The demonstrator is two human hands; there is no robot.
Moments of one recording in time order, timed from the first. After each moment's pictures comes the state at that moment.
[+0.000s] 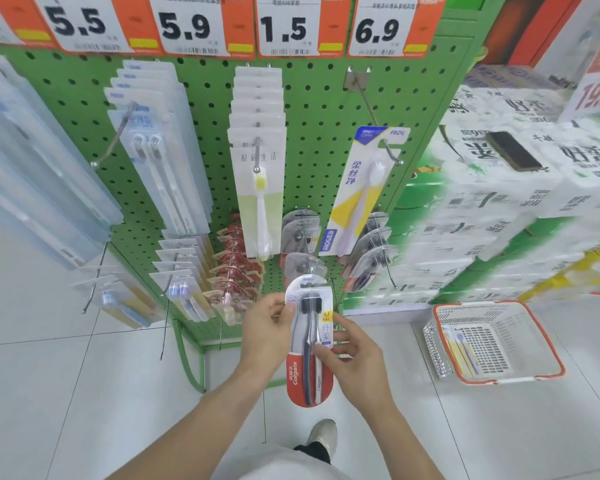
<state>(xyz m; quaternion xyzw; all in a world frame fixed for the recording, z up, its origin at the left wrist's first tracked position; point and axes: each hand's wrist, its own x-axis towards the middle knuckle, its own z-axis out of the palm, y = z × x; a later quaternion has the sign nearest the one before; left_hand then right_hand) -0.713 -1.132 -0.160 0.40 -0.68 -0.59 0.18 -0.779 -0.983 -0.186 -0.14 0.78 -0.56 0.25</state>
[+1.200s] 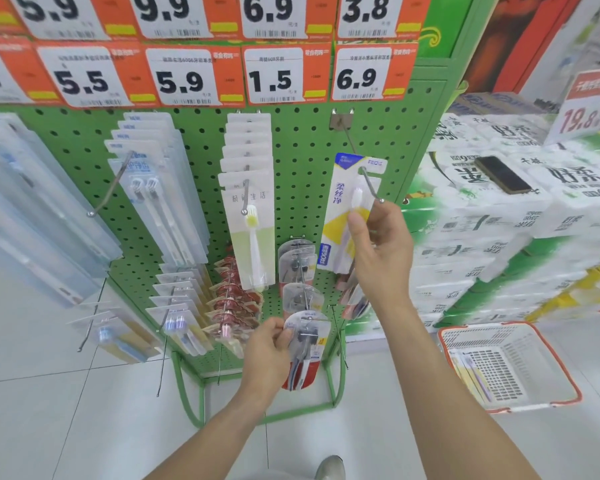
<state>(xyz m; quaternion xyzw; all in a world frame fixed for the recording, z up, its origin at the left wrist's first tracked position) -0.725 -1.140 -0.167 0.39 -0.72 -0.56 0.15 -0.881 -1.066 -0.045 -0.26 0.68 -0.68 -0.03</state>
